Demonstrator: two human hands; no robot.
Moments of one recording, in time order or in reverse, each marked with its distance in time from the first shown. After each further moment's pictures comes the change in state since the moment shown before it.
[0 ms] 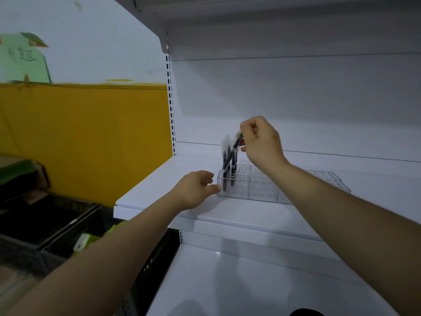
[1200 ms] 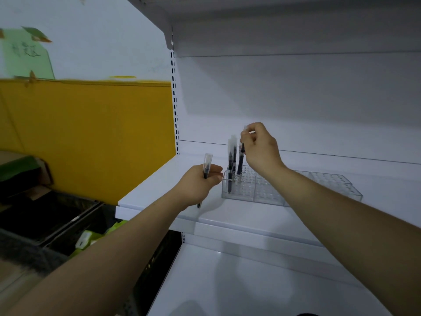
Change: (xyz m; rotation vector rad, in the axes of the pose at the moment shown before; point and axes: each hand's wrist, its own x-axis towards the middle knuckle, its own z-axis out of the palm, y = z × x) left_hand 0.007 0.004 -0.005 -0.274 0.076 0.031; right_hand 0.014 0.030 0.018 -0.143 -0.034 -0.015
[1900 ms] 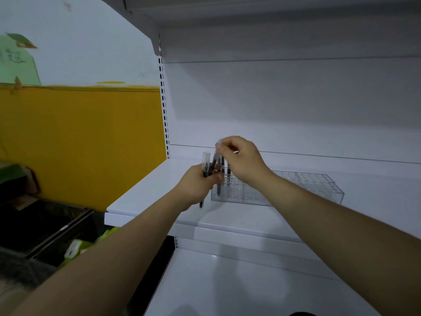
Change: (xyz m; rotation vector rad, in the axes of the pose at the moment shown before) left_hand 0.003 0.018 0.018 -0.071 -0.011 0.015; right_hand -0.026 -0.020 -0.006 0.158 -0.180 -0.032
